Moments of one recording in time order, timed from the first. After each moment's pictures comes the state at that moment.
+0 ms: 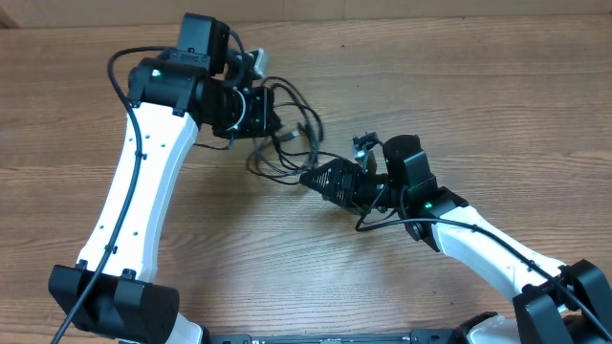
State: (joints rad) left arm -0.23 1.72 1.78 -1.24 0.52 -0.20; right arm 0.46 1.49 0.69 0.19 -0.76 0.99
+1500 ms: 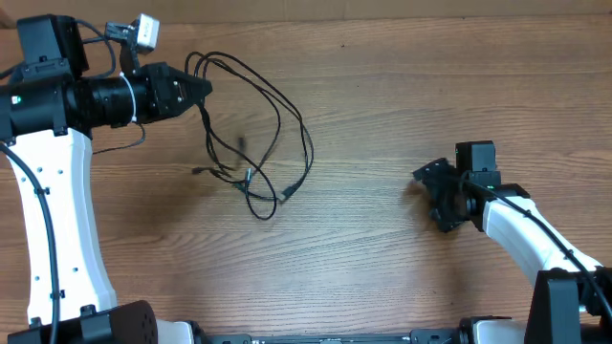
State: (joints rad) left arm 0.19 1.60 1.81 -1.19 0.99 -0.12; right arm 0.04 1.49 0.69 -0.40 -0.23 1.09
